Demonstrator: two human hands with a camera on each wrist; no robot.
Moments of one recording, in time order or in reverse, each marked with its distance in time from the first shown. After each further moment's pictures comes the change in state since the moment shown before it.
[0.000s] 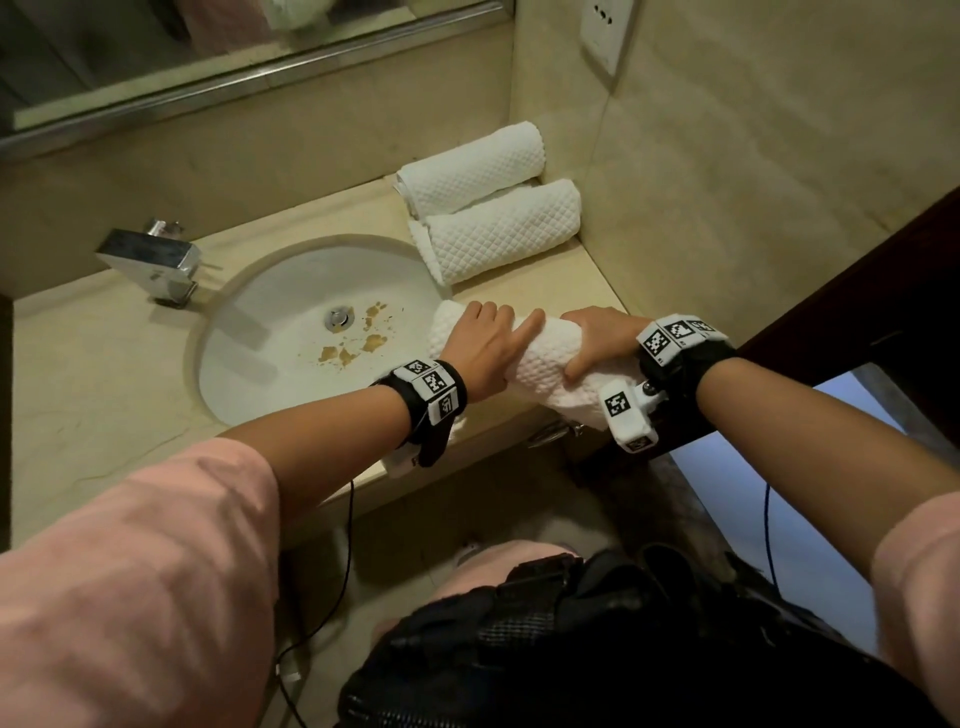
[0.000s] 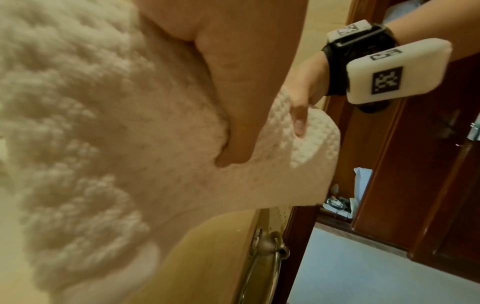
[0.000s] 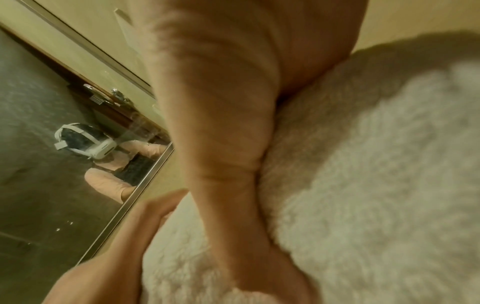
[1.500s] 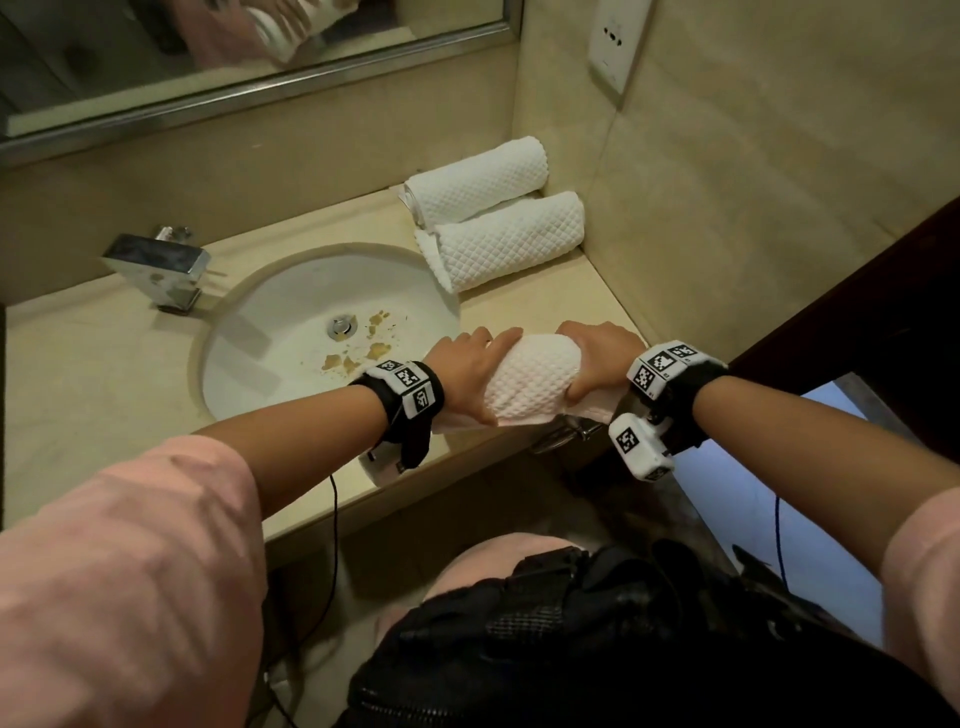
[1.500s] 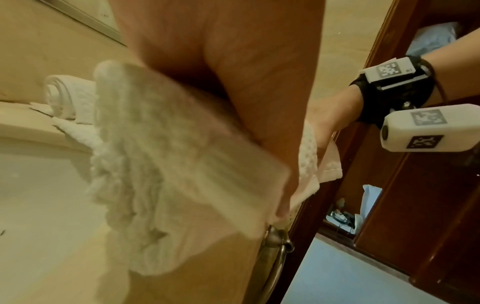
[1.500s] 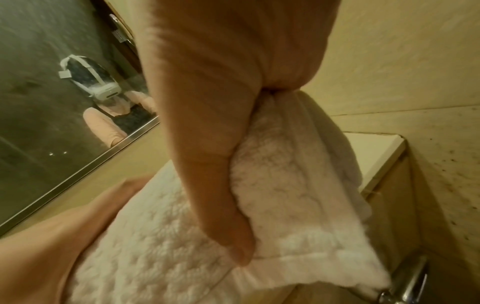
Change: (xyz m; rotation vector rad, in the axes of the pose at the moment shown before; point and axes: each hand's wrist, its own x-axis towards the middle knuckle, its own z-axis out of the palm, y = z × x) left_hand -0.031 -0.041 0.020 -0.246 -0.199 0.043; right_hand 0.002 -0.008 0.029 -0.270 0.178 0.005
